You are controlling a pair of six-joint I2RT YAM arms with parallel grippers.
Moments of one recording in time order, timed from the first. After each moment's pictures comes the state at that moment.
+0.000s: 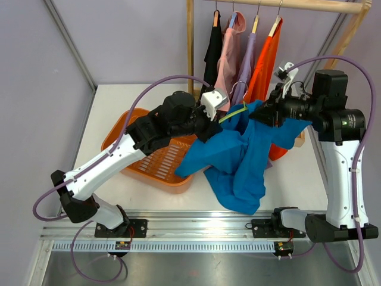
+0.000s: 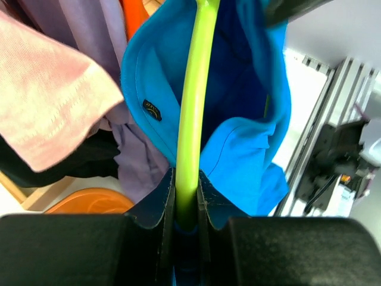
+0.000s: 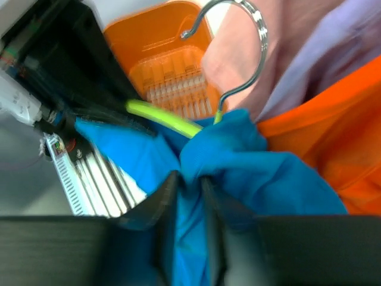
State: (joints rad) left arm -0.97 1.47 1.70 -0.60 0.12 -0.04; right arm 0.08 1.24 1.81 -1.07 -0.89 -0.22
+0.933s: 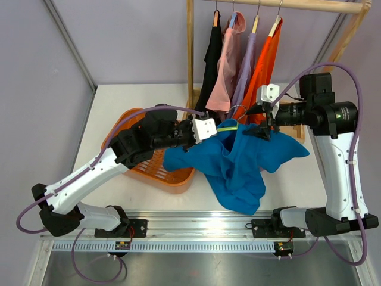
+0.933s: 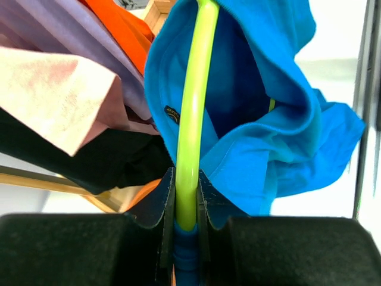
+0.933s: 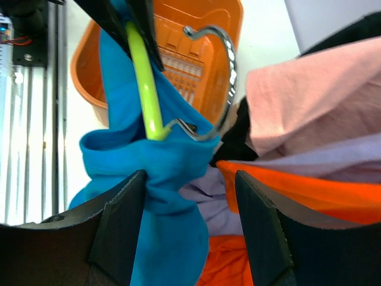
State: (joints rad) left arm -0.97 1.27 1.48 -0.56 0.19 0.45; right arm 0.15 1.31 1.89 -1.34 -1.00 -1.01
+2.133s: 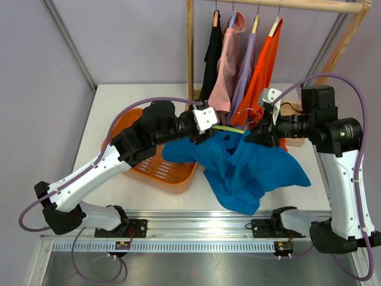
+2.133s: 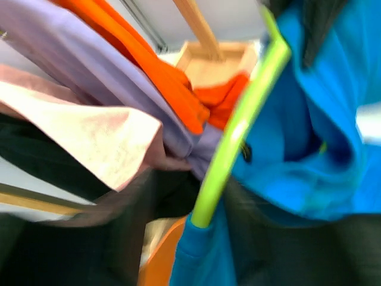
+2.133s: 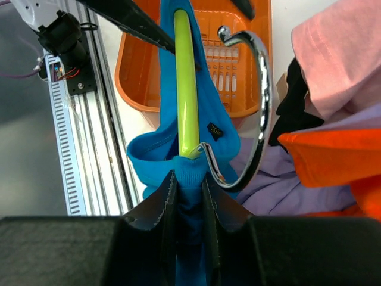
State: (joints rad) left arm -0.96 1.30 1.49 -0.39 0.18 0.49; right arm 0.20 1.20 1.76 -1.31 -0.94 -0.66
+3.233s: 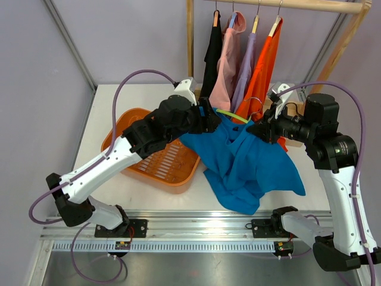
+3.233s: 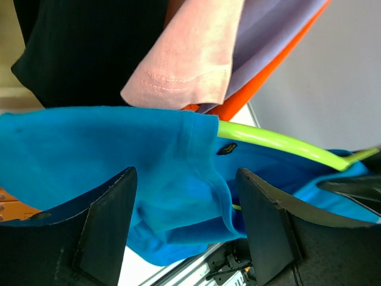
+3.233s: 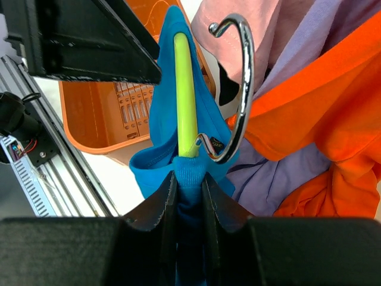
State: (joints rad) left arm -0.95 1.40 1.60 -0.56 -0.23 -0.70; right arm 0.20 1.01 1.50 -0.90 -0.67 -0.19
